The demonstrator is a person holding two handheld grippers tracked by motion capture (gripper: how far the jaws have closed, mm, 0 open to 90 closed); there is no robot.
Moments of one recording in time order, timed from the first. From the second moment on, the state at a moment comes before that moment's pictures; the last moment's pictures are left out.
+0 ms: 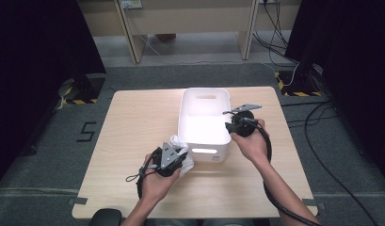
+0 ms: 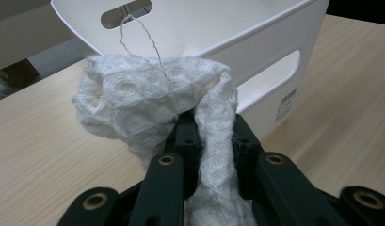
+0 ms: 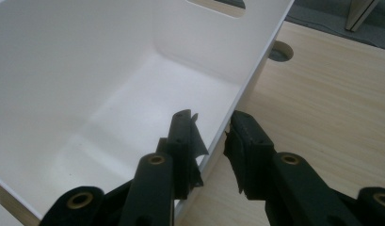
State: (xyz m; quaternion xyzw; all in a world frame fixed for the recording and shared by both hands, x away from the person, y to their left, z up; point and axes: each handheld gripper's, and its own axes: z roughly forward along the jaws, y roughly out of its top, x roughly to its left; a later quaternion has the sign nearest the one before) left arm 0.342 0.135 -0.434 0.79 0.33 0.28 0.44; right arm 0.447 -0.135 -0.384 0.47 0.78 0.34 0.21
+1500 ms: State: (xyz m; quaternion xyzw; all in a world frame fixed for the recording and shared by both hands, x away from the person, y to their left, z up) left arm 0.352 0.127 -0.490 0.82 0.35 0.25 0.37; right arm 0.443 -0.129 -0.392 0.48 0.79 0.33 0.19
